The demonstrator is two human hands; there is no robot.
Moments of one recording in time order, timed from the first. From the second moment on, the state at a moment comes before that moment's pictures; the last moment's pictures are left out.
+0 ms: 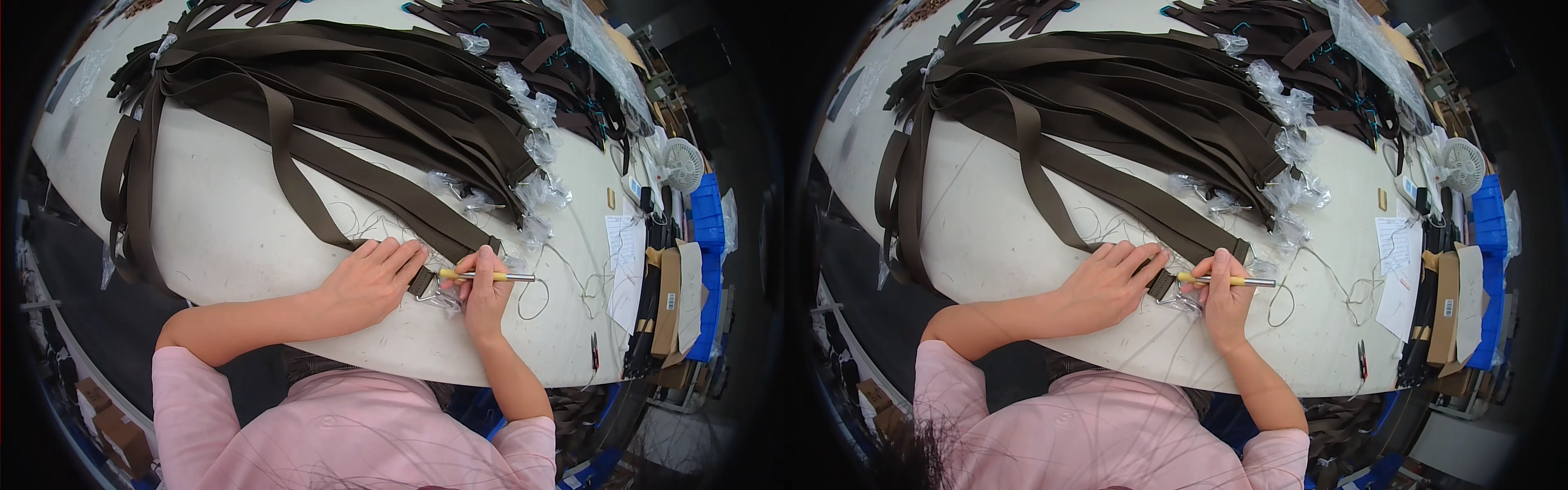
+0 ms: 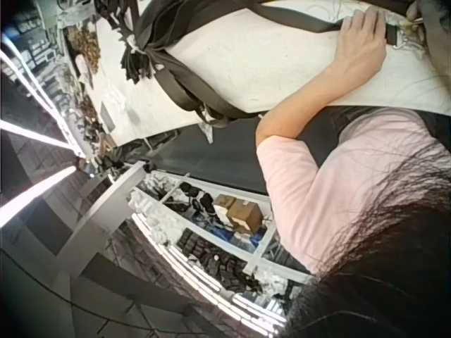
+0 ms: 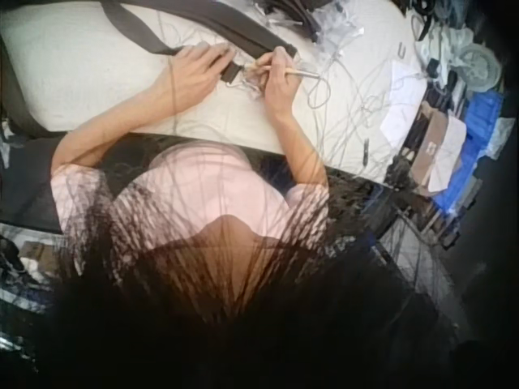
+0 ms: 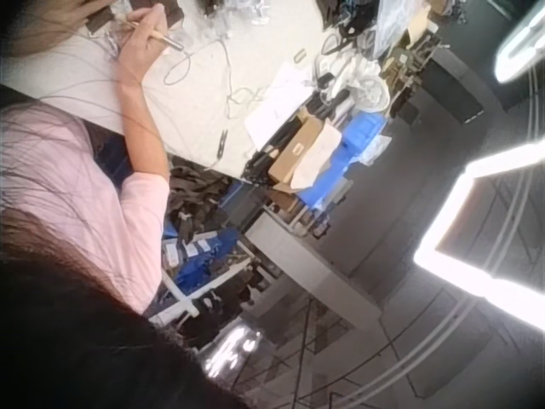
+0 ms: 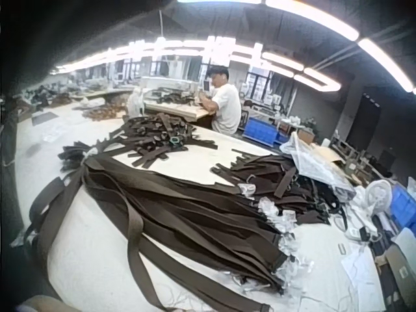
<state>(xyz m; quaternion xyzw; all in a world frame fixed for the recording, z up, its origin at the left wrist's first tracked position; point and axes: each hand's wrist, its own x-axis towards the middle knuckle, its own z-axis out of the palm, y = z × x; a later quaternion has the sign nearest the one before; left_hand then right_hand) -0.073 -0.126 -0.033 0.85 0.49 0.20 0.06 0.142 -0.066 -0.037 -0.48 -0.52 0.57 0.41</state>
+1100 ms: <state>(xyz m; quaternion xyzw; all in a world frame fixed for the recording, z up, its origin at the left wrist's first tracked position) -0.073 -0.128 -0.033 0.85 0.49 0.19 0.03 0.139 -0.067 -0.037 -0.49 -0.57 0.53 0.39</state>
